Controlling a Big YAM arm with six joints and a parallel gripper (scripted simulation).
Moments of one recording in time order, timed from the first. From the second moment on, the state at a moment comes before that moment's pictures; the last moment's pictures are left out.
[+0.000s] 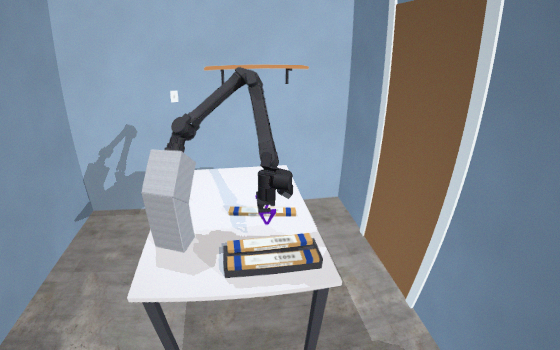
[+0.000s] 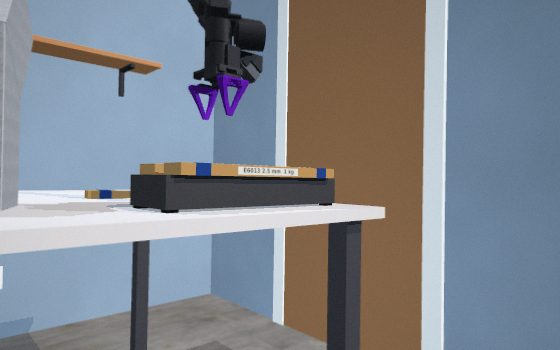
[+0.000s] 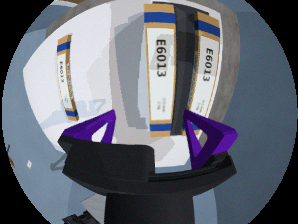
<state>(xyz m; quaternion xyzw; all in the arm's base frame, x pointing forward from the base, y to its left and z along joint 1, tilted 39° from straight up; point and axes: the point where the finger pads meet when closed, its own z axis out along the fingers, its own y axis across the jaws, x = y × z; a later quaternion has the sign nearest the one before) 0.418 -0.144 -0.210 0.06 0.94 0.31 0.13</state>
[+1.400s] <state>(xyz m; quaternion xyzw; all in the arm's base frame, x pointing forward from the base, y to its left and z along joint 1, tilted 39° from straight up) 0.331 -0.058 0.016 0.06 0.94 0.31 0.14</state>
